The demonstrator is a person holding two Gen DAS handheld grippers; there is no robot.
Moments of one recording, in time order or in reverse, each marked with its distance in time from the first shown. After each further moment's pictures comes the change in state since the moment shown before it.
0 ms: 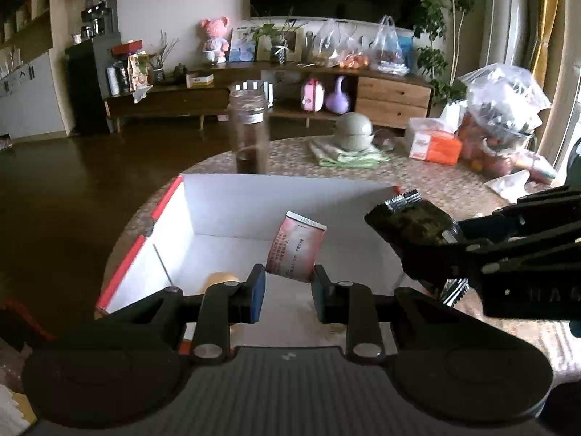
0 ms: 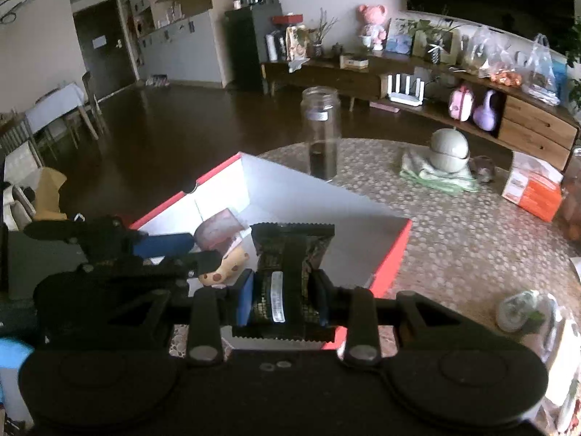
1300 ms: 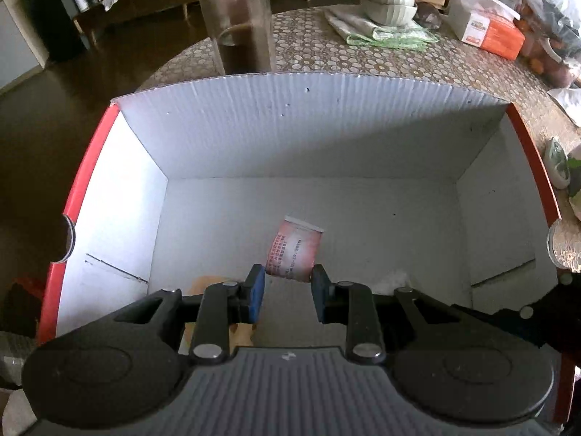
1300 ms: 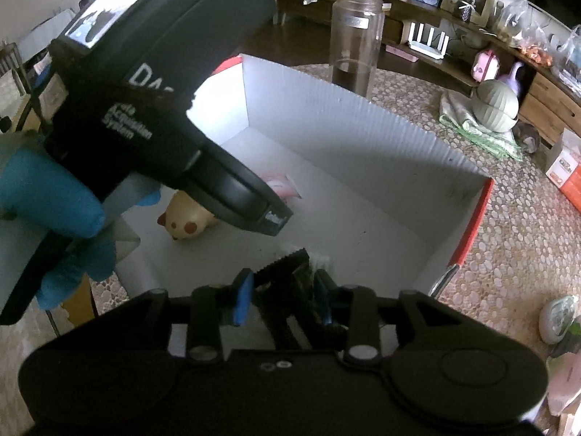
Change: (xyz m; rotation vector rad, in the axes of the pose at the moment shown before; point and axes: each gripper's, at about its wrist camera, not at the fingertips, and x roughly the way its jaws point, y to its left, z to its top) left arm 0.157 0.015 0.031 0.072 0.453 0.022; right arm 0.100 0.017 -0.012 -0.082 0.215 -0.013
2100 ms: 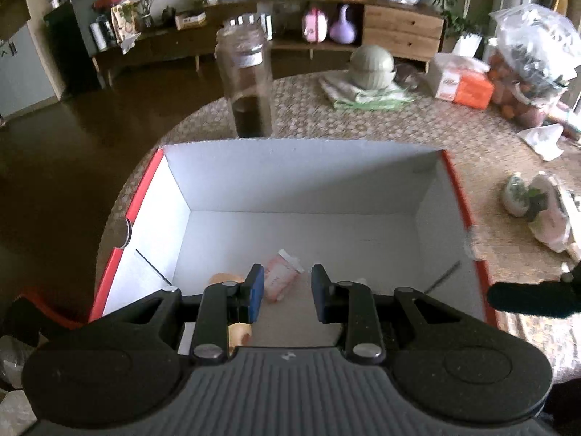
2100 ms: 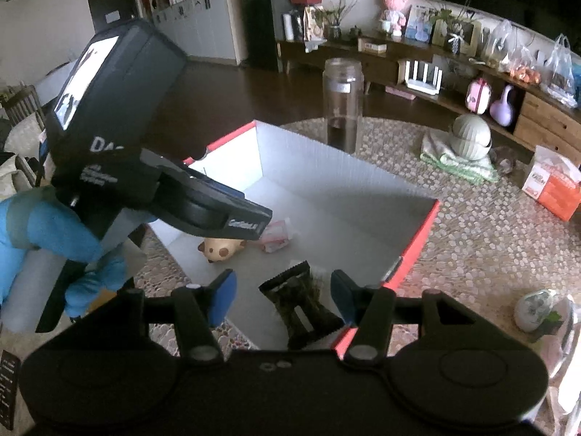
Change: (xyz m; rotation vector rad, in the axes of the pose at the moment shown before) left arm -0.079 -0.013 -0.028 -0.022 -0.203 -0.004; right arm -0.096 -0.009 -0.026 0.033 -0.174 0.053
